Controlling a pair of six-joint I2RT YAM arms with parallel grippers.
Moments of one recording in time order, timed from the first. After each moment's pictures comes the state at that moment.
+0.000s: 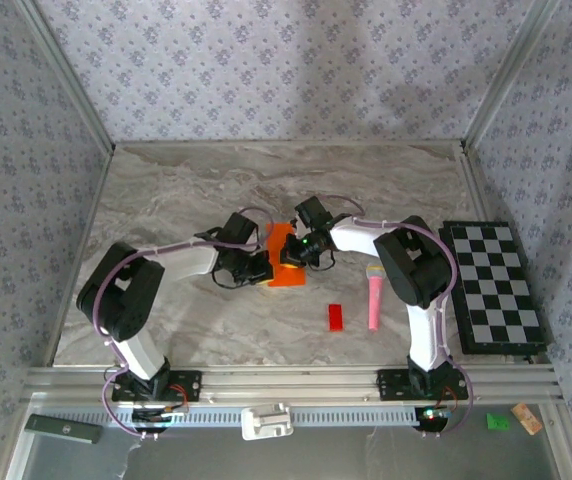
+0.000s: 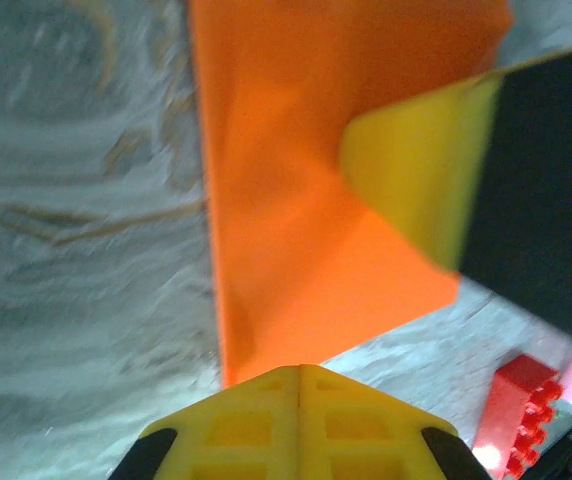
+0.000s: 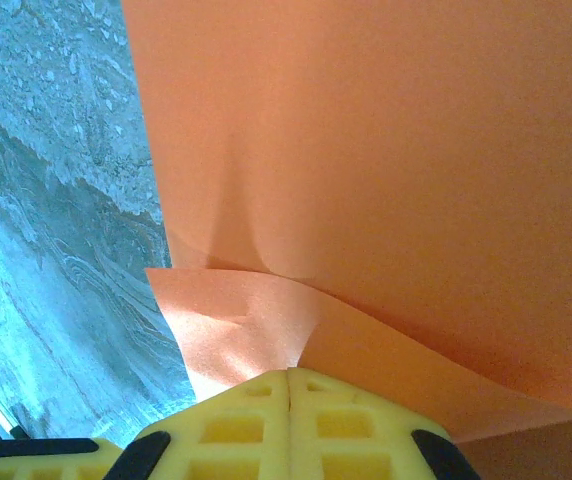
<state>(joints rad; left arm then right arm) -0.60 1.71 0.92 -0.31 0.43 -0.76 0.60 2.01 1.22 -0.31 -0.50 0.72</state>
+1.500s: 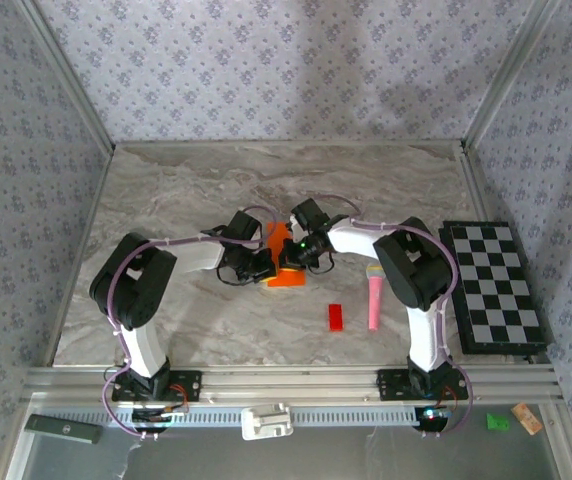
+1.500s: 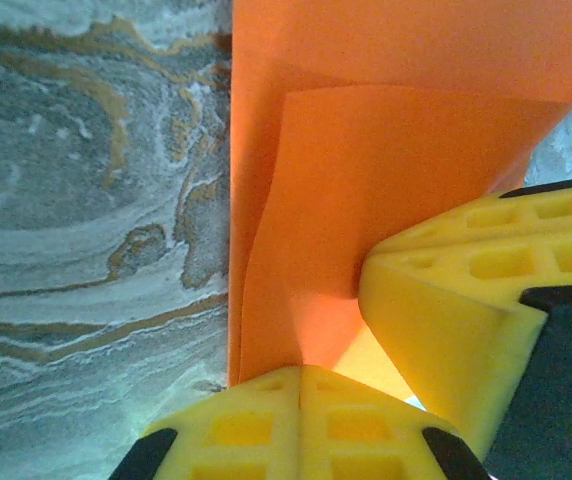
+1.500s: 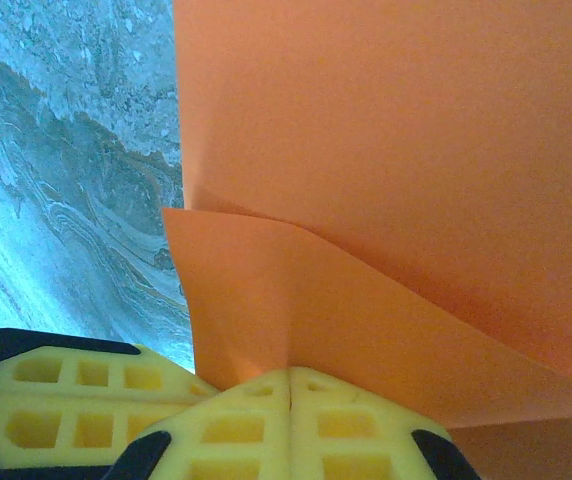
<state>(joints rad) -0.60 1.79 0.95 -0.29 0.43 -0.79 0.63 2.00 1.22 -0.35 -0.49 0.61</state>
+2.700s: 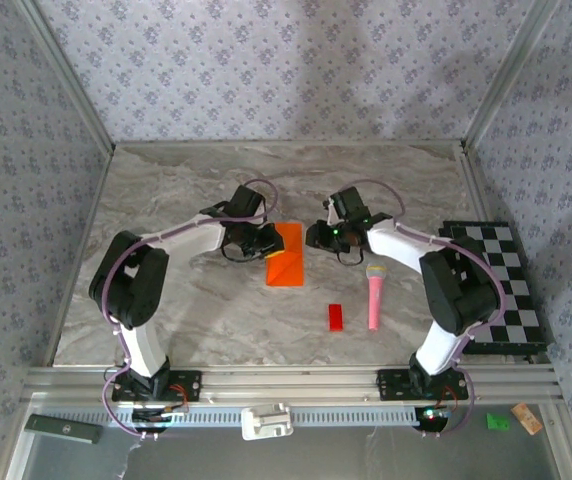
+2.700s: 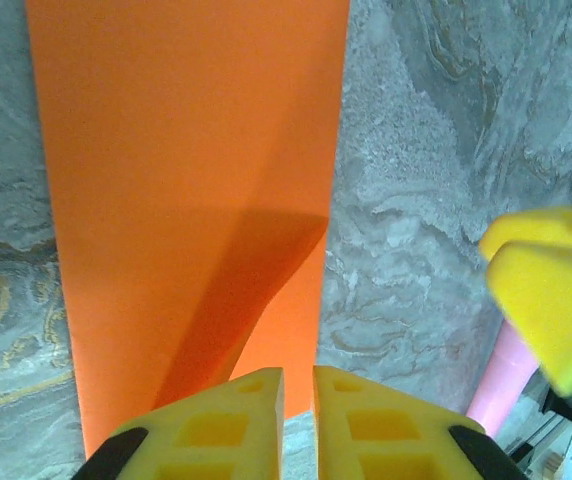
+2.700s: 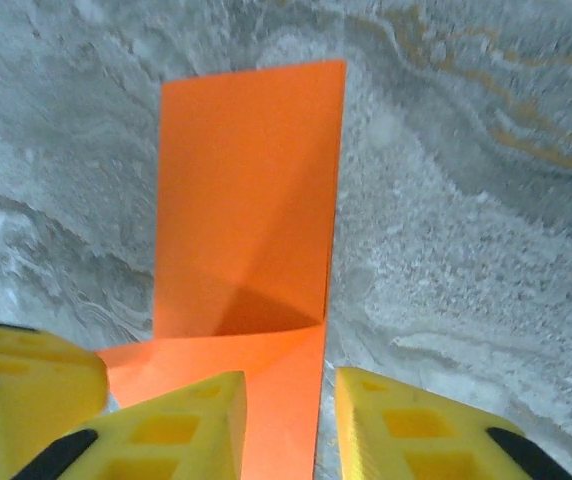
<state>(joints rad) -0.57 1.79 1.17 -0.41 0.43 -0.81 0.48 1.71 1.03 -0.26 -0.34 0.61</state>
